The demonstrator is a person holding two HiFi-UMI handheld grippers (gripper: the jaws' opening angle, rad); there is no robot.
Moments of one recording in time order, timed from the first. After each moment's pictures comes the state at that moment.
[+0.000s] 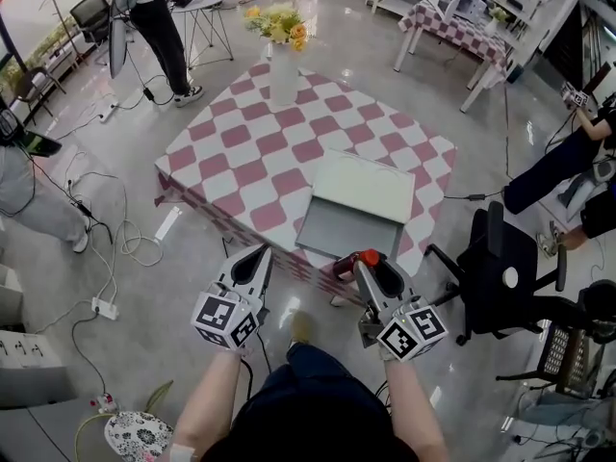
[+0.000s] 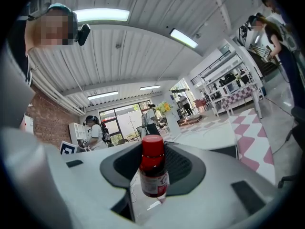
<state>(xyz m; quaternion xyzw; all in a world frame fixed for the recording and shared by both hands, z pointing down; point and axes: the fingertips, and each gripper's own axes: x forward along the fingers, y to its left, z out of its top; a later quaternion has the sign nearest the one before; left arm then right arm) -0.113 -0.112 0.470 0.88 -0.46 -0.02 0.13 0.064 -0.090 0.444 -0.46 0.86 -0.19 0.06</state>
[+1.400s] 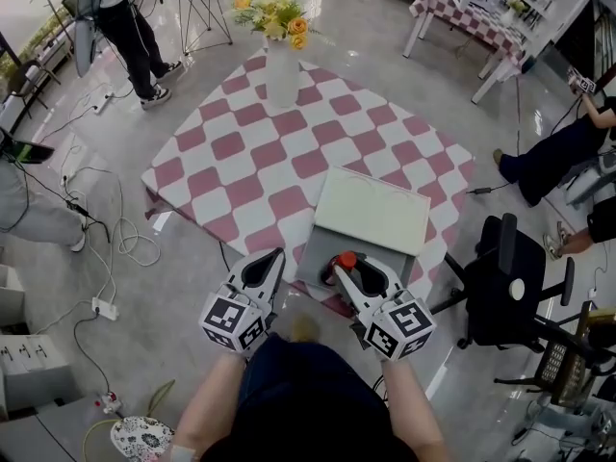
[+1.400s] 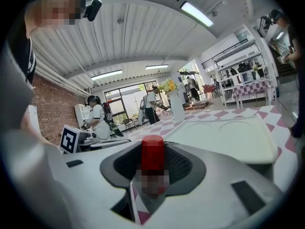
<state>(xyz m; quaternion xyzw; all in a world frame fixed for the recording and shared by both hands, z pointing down) -0.087 -0.207 0.515 0.89 -0.43 0.01 0.16 0.022 -0.192 0.494 -0.41 0.89 -0.21 -0.07</state>
